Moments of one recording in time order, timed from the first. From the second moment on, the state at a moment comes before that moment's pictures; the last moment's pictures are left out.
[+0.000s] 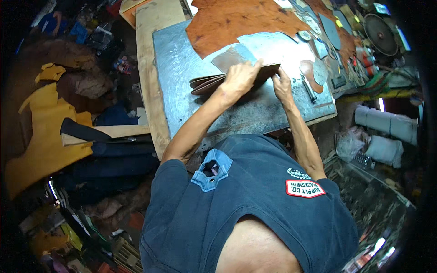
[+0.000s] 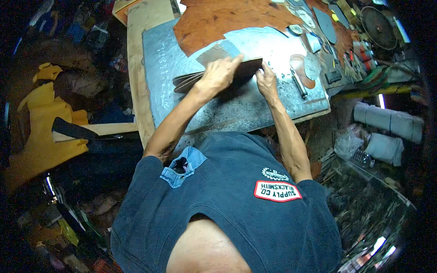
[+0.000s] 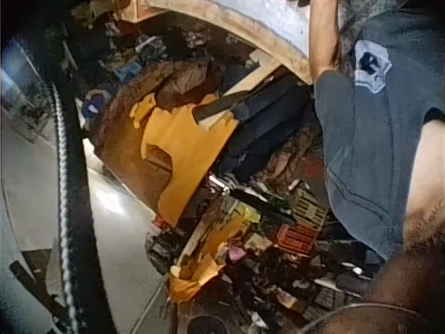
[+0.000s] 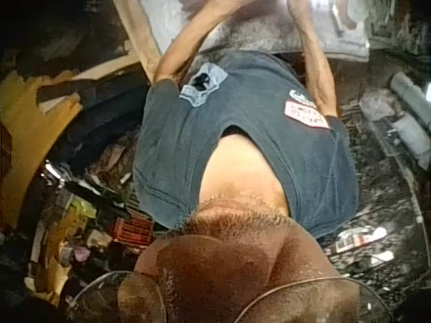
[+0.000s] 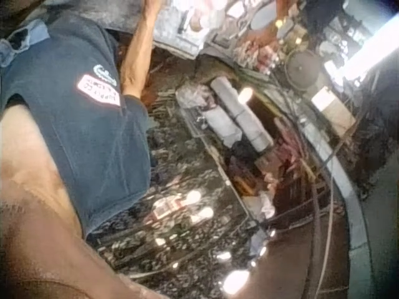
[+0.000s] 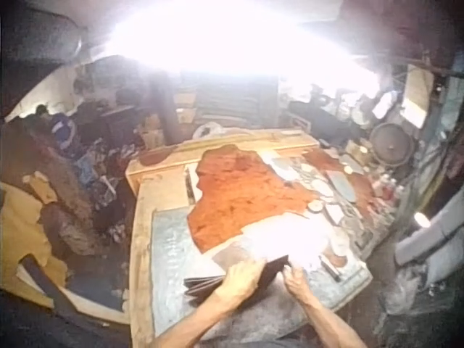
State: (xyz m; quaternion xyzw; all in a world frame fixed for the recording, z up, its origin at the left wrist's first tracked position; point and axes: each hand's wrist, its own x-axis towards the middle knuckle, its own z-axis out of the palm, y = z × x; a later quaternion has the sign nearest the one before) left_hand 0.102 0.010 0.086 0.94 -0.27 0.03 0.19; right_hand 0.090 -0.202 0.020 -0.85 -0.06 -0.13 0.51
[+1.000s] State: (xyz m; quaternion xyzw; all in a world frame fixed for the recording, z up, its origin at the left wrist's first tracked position) left_hand 0.044 0.139 0.018 0.87 -0.05 0.07 0.49; right_hand 0.084 -0.212 0.012 -0.88 -0.08 -0.04 0.46
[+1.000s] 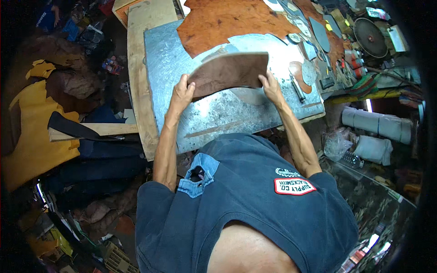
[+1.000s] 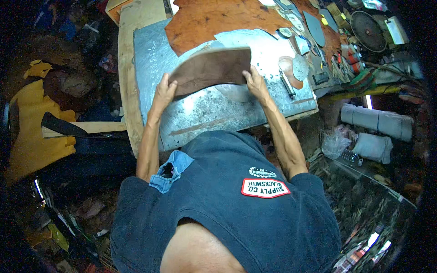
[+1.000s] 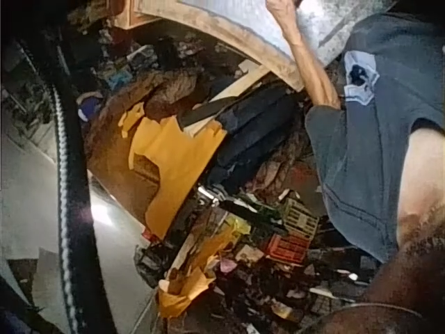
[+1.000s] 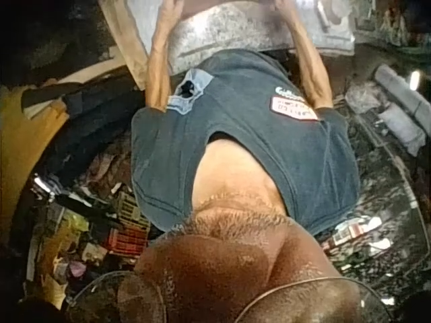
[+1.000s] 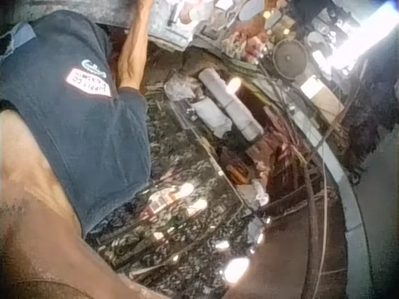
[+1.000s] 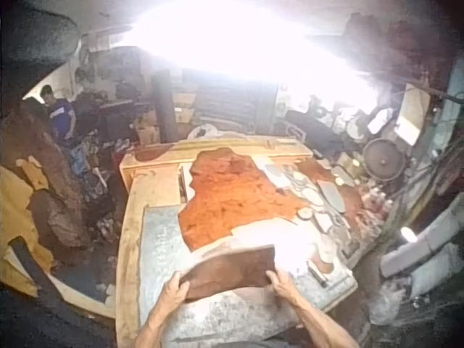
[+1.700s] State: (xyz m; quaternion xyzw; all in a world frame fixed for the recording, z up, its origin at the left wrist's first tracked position) left_hand 0.033 0.086 0.005 0.70 0.18 -0.21 0.65; right_hand 0.069 -0.105 0.030 -0.87 -0.05 0.15 0.48
